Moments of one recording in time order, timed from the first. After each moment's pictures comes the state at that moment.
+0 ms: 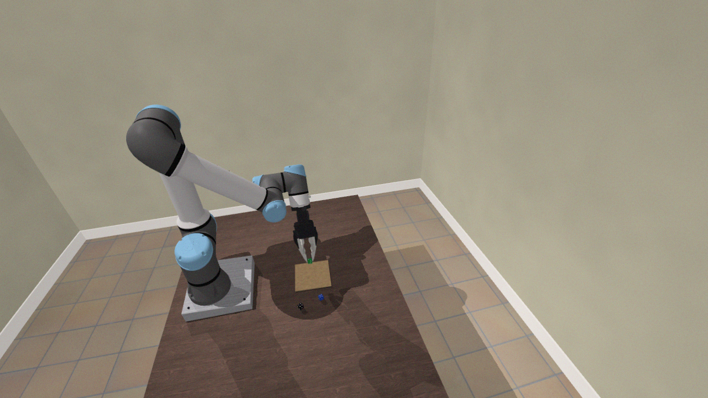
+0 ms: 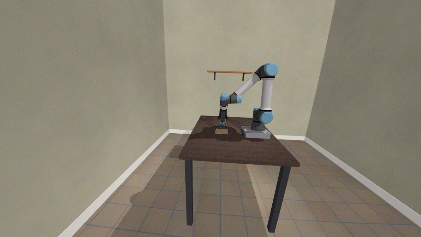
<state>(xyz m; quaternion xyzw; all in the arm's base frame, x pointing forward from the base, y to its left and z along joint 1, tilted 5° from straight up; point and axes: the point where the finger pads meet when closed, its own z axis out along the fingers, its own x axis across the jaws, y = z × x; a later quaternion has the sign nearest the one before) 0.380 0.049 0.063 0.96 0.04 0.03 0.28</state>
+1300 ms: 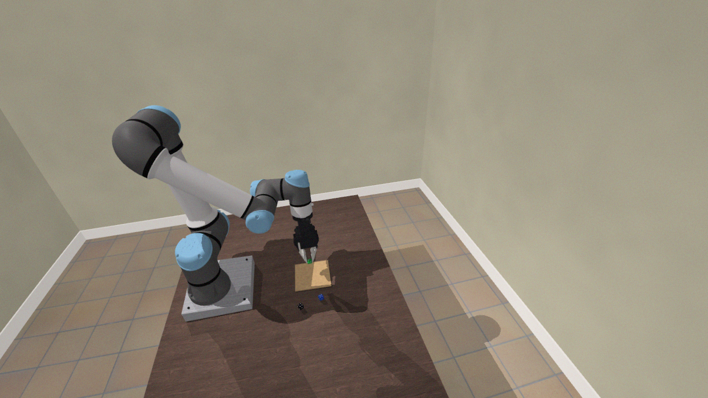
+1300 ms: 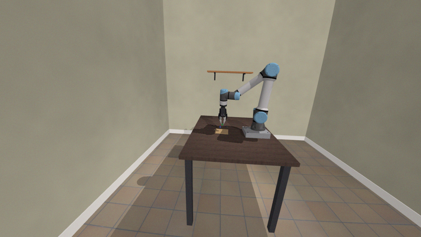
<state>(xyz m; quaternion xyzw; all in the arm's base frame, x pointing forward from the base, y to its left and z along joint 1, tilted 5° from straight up) 0.379 0.044 0.063 0.99 0.04 0.02 0.11</state>
